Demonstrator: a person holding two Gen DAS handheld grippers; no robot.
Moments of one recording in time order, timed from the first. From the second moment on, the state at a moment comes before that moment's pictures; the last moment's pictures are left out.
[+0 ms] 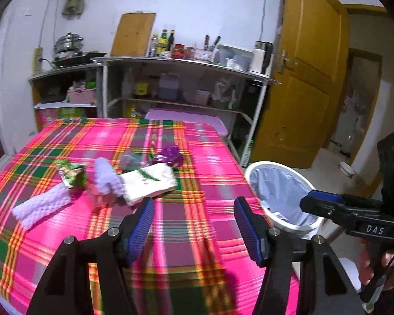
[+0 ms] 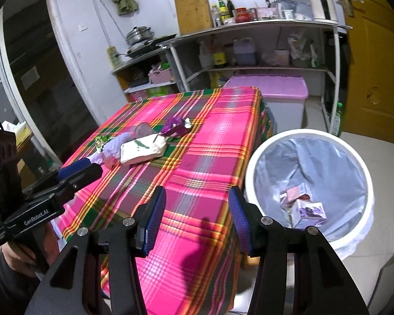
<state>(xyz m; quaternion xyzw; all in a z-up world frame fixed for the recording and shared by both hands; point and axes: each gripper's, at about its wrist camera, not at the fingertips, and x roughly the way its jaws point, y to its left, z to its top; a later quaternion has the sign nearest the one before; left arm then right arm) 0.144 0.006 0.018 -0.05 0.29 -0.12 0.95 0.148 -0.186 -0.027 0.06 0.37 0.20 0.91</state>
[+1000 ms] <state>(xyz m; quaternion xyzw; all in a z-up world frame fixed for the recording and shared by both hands) 0.220 0.094 -0.032 -0.05 0.36 -0.01 0.93 0.199 -0.123 -0.040 0.03 0.39 0.24 0.89</state>
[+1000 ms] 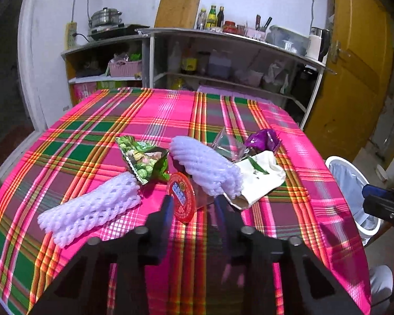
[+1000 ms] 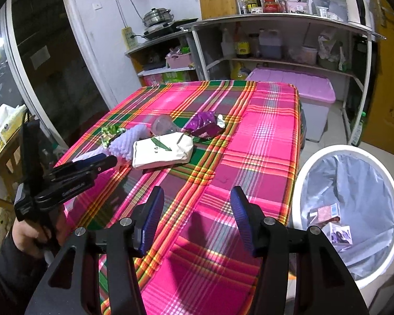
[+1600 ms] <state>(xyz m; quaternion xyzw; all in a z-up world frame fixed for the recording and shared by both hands) 0.216 0.103 -0.031 -0.07 0.35 -0.02 0.93 0.205 -0.103 -0.038 0.02 0.39 0.25 0.89</state>
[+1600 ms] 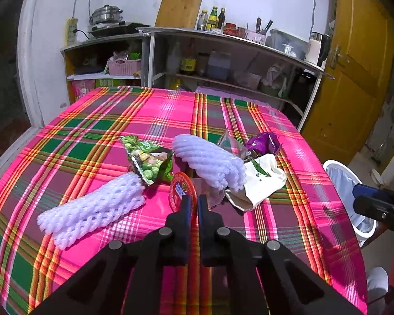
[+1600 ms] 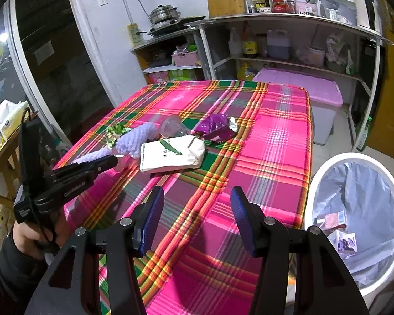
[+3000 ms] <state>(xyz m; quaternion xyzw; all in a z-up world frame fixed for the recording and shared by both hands) 0.138 0.193 -0.005 -0.12 0.29 0.00 0.95 0.268 0.077 -0.079 -0.07 0.44 0.31 0.84</state>
